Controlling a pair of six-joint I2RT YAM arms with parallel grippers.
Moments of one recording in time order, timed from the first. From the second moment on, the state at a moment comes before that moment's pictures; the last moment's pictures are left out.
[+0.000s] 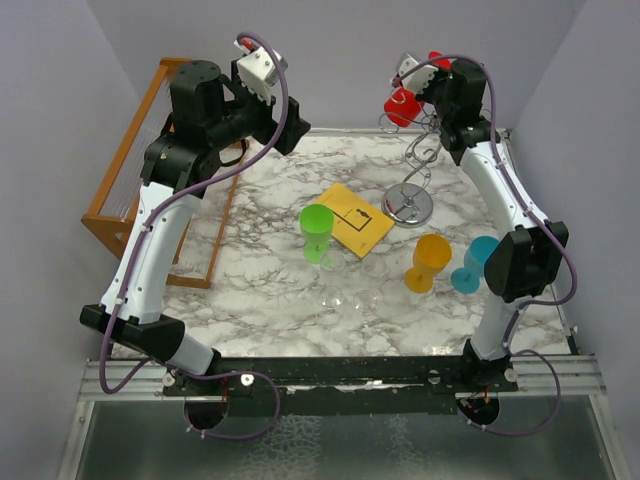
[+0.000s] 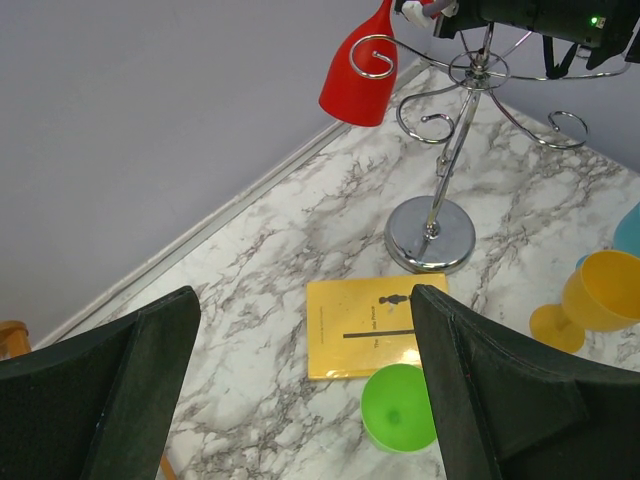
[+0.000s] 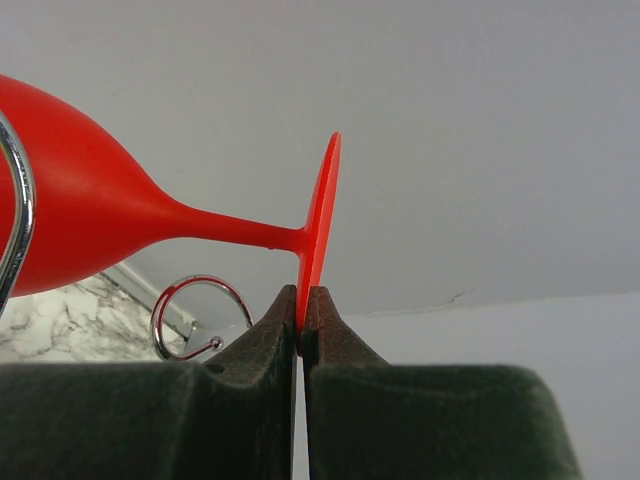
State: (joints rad) left arm -0.36 1.49 1.97 -0.64 0.40 0.12; right arm 0.22 1.87 1.88 -0.09 0.20 -1.18
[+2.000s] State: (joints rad) left arm -0.36 1.49 1.94 -0.64 0.44 0.13; right arm 0.15 1.76 1.86 -0.34 0.12 -1.29
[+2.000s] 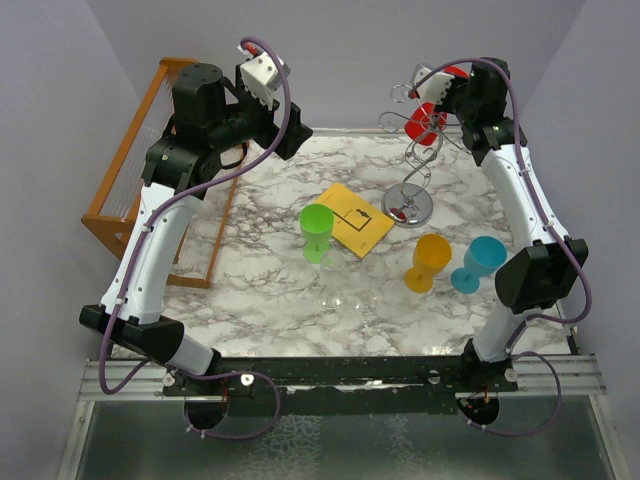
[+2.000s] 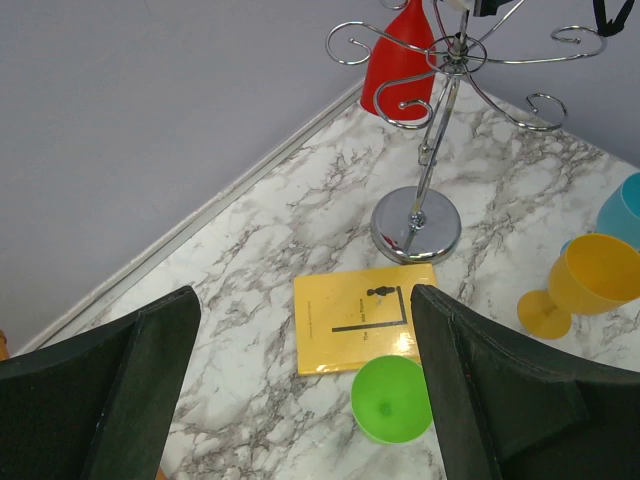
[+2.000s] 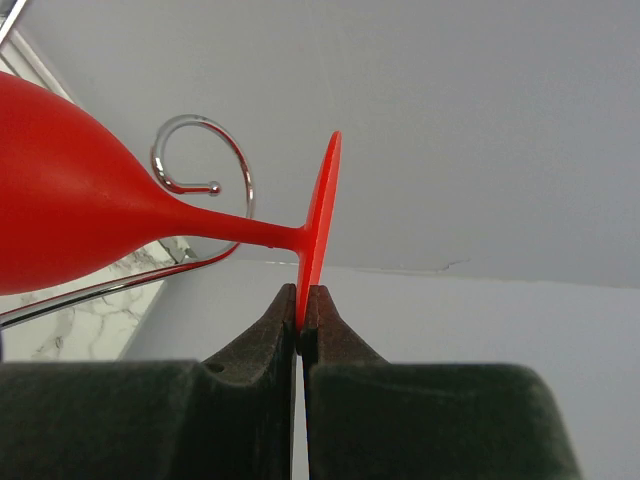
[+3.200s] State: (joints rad) left arm -0.36 1.48 1.94 -0.64 0.44 0.13; right arm 0.16 1.93 2.06 -0.39 0.11 -1.21
